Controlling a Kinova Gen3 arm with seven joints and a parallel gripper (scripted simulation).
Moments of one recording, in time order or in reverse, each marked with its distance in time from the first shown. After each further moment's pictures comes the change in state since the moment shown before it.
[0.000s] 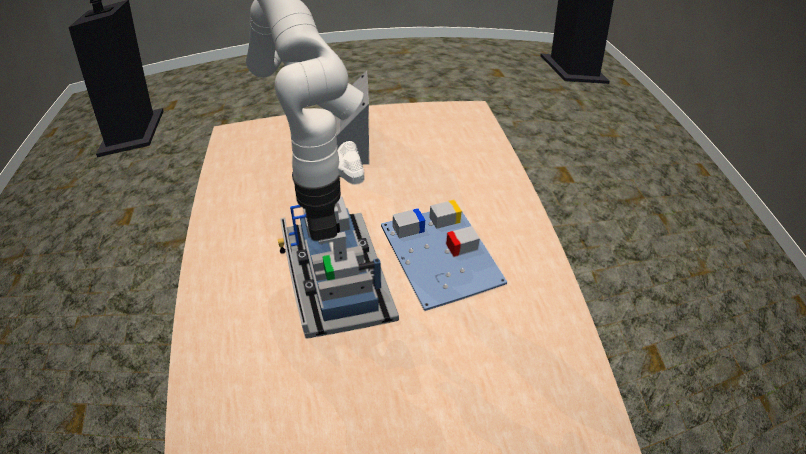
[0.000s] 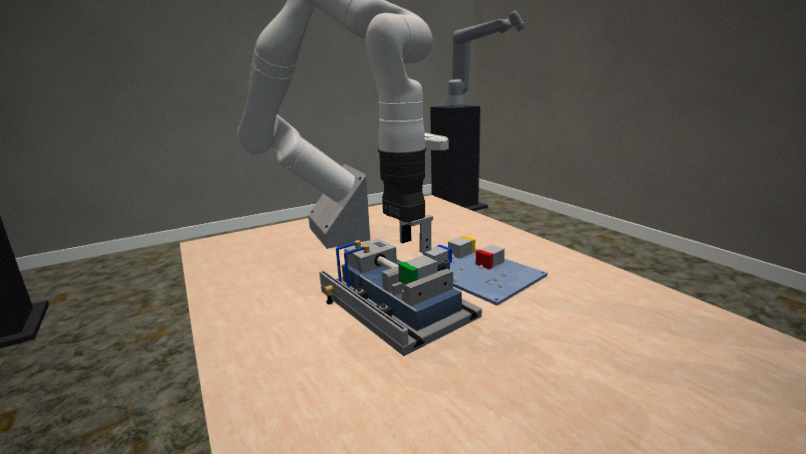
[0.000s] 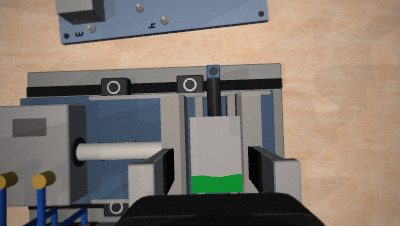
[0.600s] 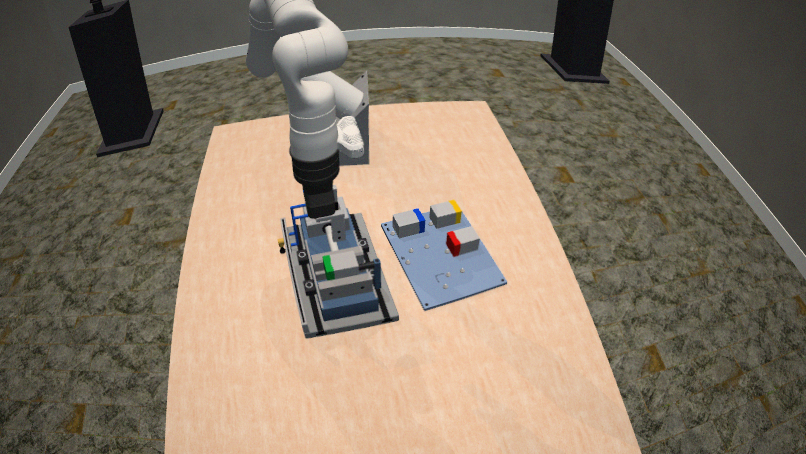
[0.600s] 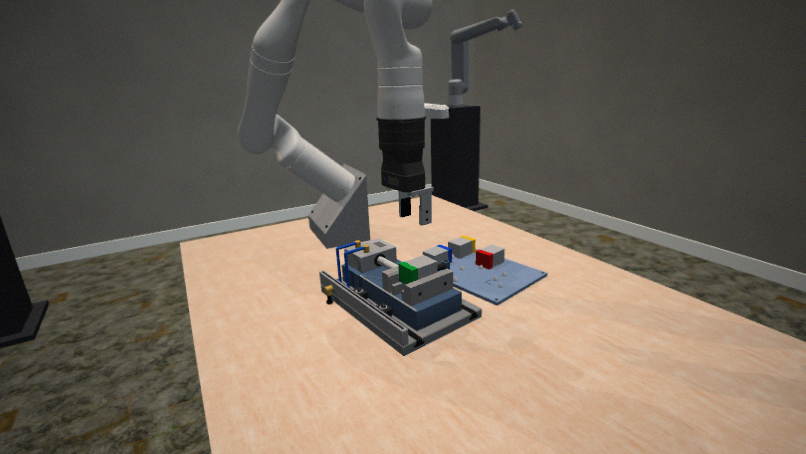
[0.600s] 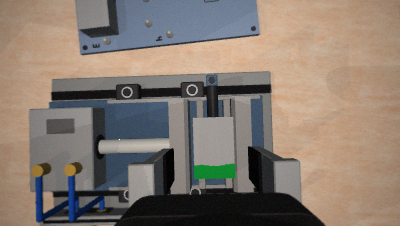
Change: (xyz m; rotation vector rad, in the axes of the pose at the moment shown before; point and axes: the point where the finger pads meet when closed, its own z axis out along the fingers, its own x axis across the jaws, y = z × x) arm 0.000 0.000 -0.051 0.000 0.001 0.000
